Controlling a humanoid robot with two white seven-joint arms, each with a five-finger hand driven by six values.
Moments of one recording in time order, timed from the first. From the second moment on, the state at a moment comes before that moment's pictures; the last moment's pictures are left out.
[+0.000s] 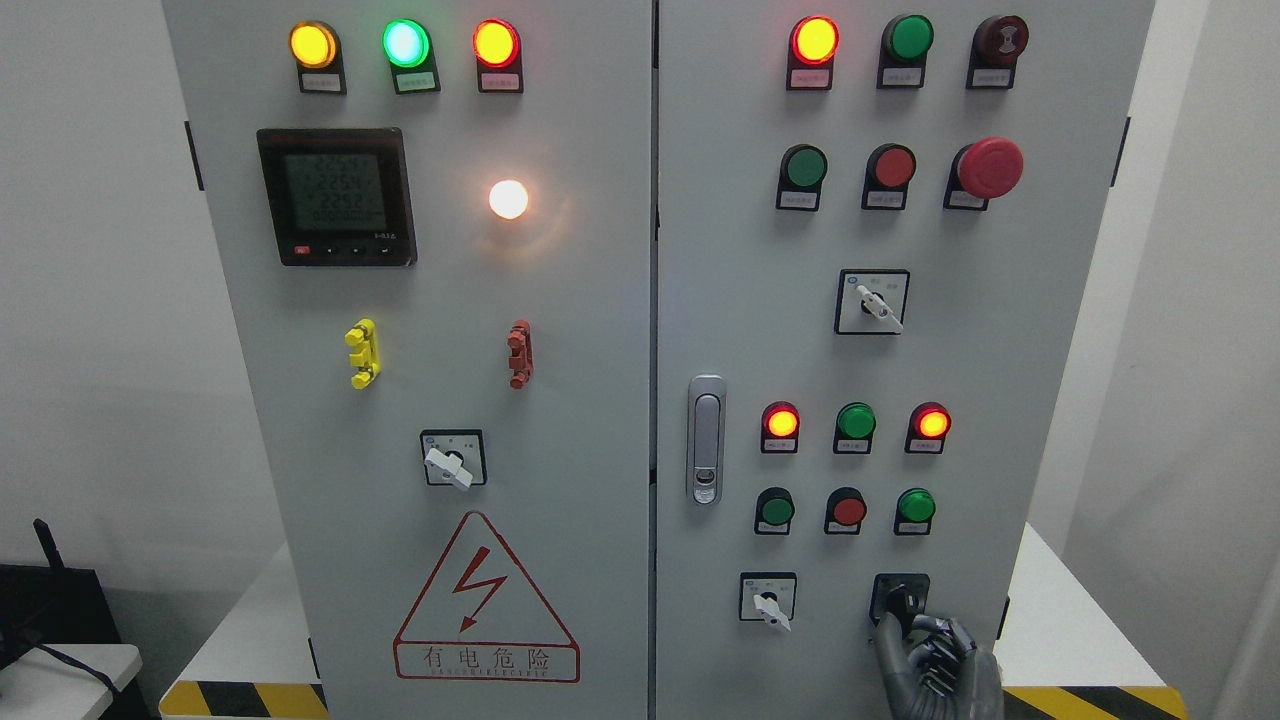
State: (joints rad) left arm 0.00 -0.09 0.08 0.06 0.00 -0.16 0.05; right arm -0.26 0.13 0.00 -1.55 0.10 0.16 -0.37
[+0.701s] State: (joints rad) left arm 0.00 -0.09 0.08 0.06 0.00 -0.16 0.05; right arm -0.26 0.13 0.00 -1.55 0.06 0.17 -0.36
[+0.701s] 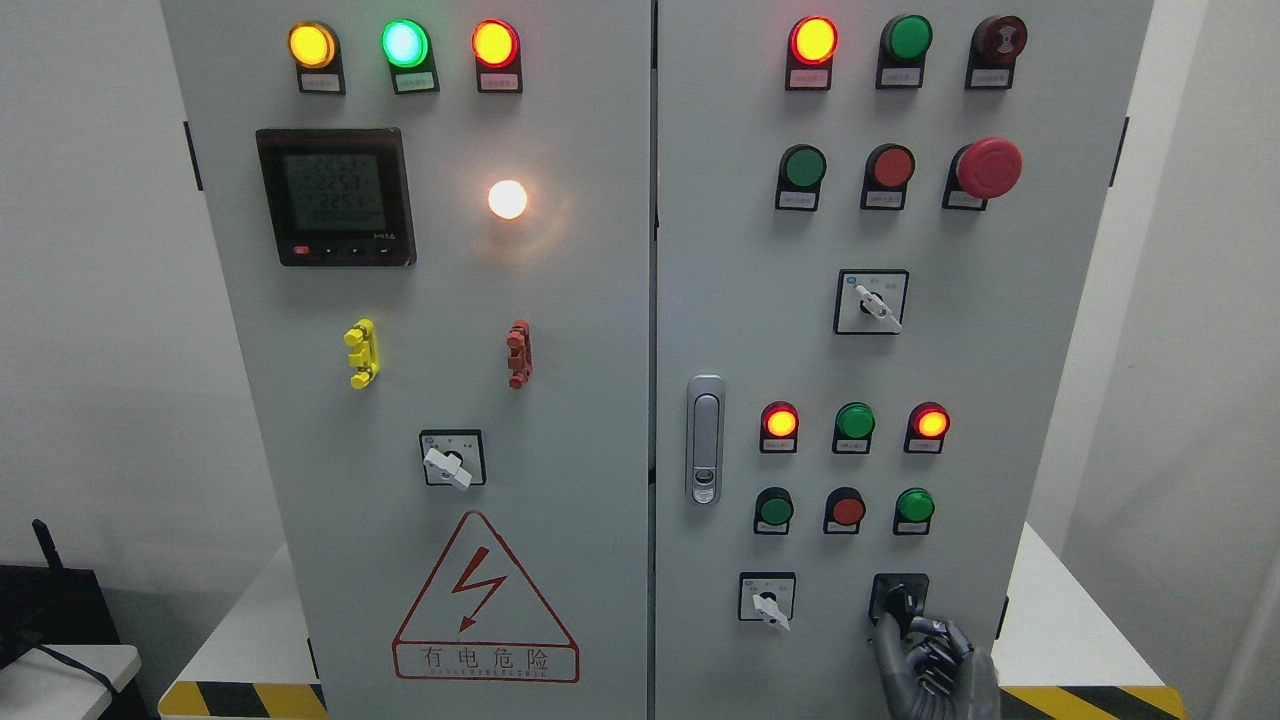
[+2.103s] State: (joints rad) left arm 0.00 -0.09 0.08 0.06 0.00 -0.16 0.05; right arm -0.26 0.13 0.00 -1.55 0.00 0.17 -0.35
